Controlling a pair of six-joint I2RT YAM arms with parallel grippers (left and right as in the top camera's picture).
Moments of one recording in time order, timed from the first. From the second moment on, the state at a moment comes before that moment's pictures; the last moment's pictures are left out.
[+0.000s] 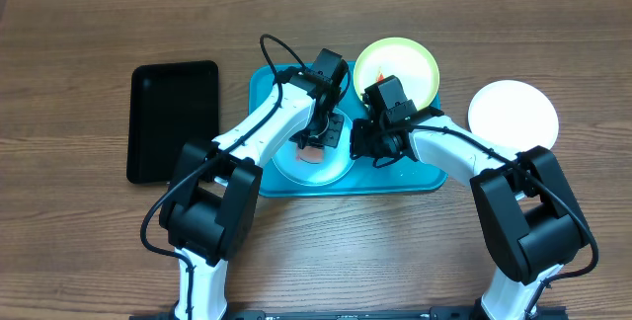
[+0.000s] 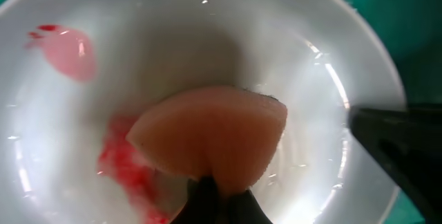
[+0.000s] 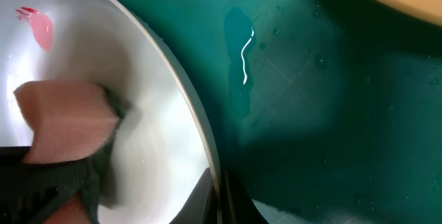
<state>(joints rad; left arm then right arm) -0.50 2.08 1.54 -0.90 0.05 -0.23 0.45 1.92 1.12 -0.37 -0.26 0.56</state>
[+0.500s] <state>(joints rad) -0.50 2.08 1.54 -0.90 -0.29 -0.39 0.45 1.92 1.12 -0.37 -0.26 0.56</state>
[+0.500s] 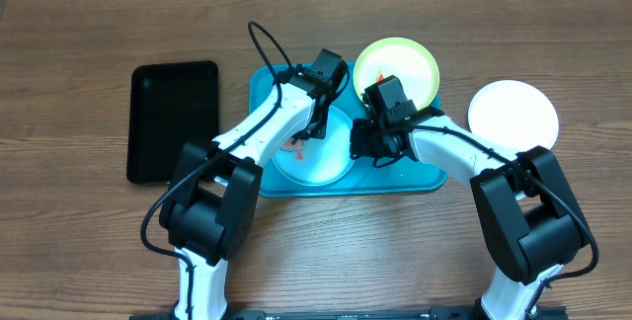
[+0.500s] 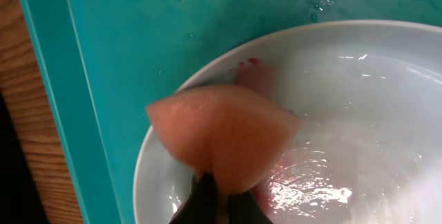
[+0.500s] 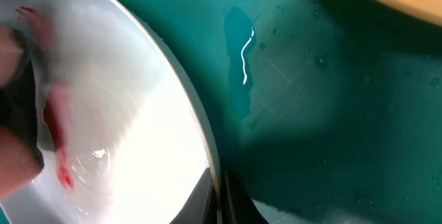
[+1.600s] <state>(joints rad) -0.55 2.08 1.43 -0.87 -0.32 -0.41 0.45 1.92 1.12 -0.38 -0.26 0.56</state>
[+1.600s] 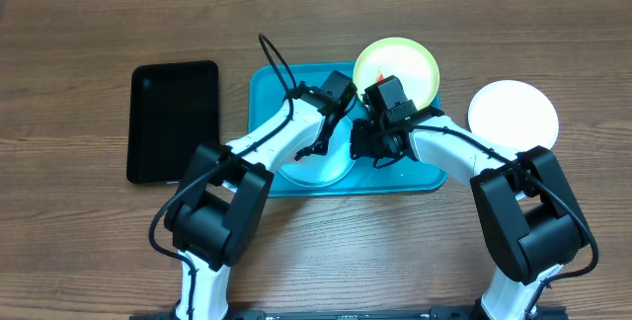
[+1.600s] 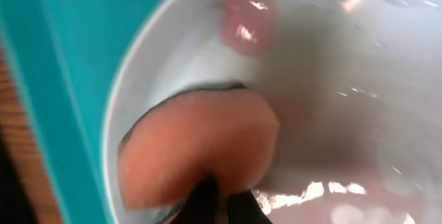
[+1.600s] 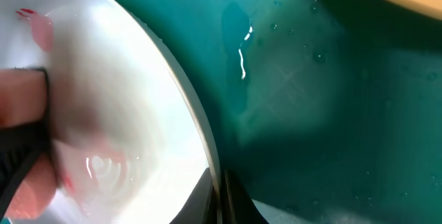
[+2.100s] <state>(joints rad) -0.53 2.06 1.44 -0.76 -0.05 -0.30 0.45 1.92 1.12 -0.38 -0.26 0.56</state>
